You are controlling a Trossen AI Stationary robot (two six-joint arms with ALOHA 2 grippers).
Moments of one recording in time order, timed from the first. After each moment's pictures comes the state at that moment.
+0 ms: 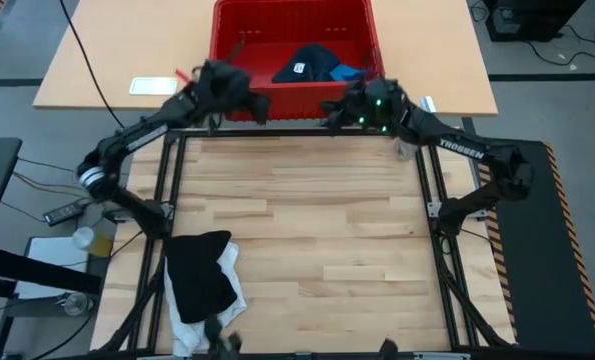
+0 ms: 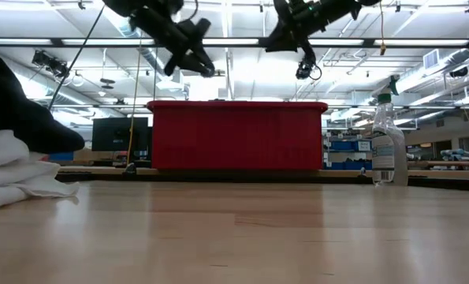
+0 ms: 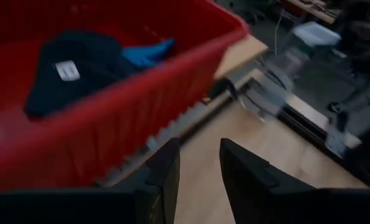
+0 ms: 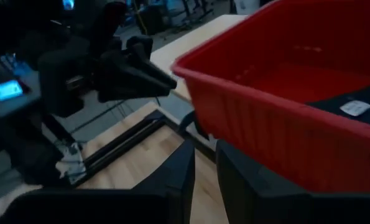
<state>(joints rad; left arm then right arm) 0.73 1.48 1.40 -0.34 0.15 -0.23 -0.53 1.42 1.31 -0.15 0.00 0.33</state>
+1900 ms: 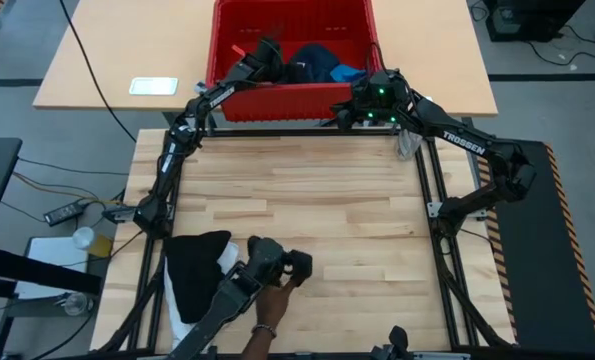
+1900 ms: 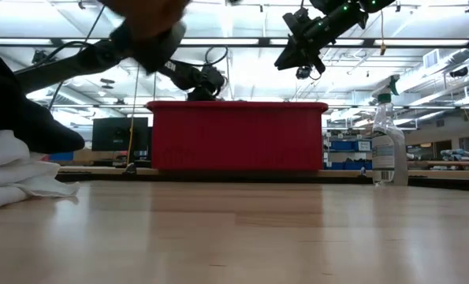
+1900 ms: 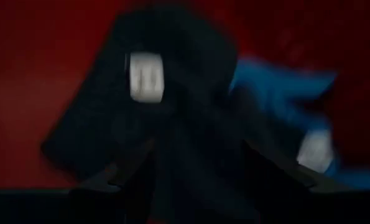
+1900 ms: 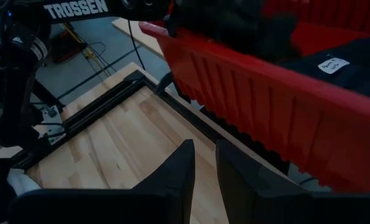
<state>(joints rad) 0.91 2.46 2.34 -0.45 0.05 -0.44 -0.67 1.42 1.31 -0.33 -0.16 0.26</state>
